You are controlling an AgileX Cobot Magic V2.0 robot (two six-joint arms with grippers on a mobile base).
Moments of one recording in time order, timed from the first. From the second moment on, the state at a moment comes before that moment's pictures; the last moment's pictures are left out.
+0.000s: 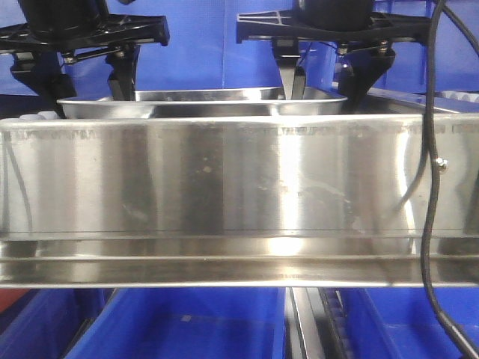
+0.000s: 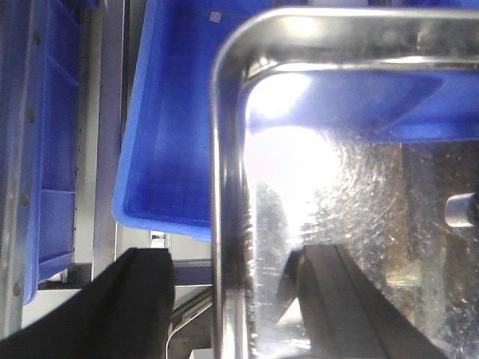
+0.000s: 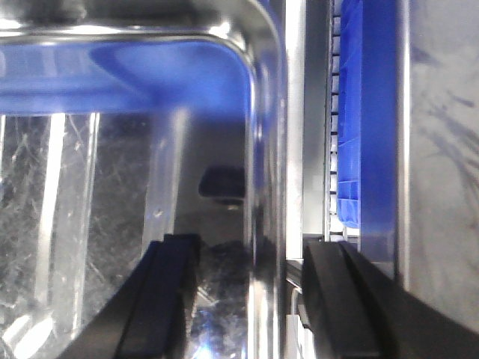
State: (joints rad) left arm -0.47 1.73 -1.44 0.16 1.01 -0.51; right arm 0.53 1.81 -1.58 -0.06 1.13 0.57
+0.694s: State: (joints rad) left arm -0.46 1.73 -1.44 0.16 1.01 -0.51; right arm 0.53 1.81 -1.58 -0.06 1.14 0.57
